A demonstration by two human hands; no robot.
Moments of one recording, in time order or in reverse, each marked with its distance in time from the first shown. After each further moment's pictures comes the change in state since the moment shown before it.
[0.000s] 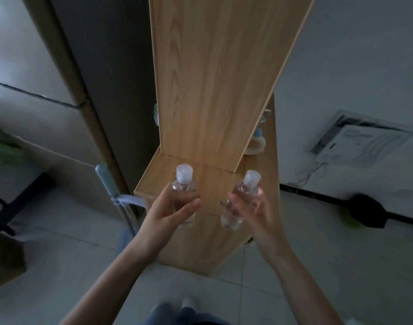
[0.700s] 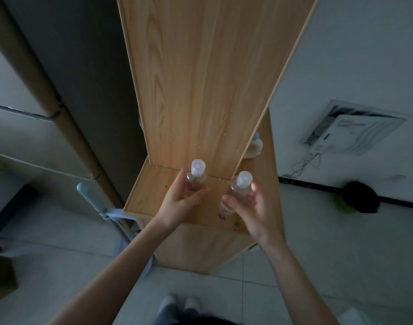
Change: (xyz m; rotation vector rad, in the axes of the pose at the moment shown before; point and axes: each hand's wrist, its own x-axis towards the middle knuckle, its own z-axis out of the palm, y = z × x) left_hand 0.096 -0.037 0.002 0.036 -0.075 0.073; right_hand 0.056 0.028 -0.007 -0.092 0.065 -0.031
